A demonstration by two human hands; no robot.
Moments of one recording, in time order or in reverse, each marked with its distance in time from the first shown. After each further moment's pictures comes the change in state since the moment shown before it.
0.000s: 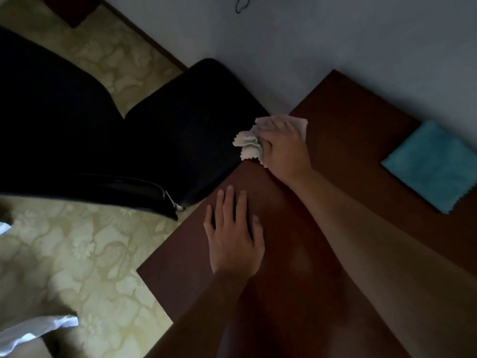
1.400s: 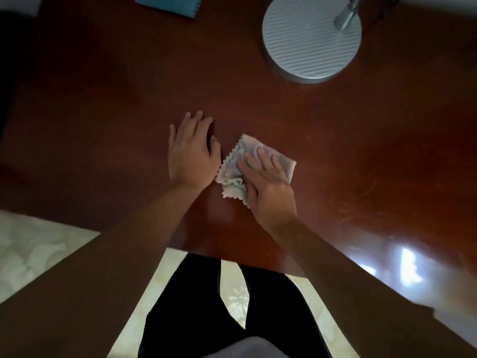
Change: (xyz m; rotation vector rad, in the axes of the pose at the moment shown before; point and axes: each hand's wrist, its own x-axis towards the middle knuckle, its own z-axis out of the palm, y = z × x) left_hand -0.204 0.160 0.005 -0.175 -0.252 0.596; right_hand -0.529 -0.003 -0.061 -0.017 0.318 0.505
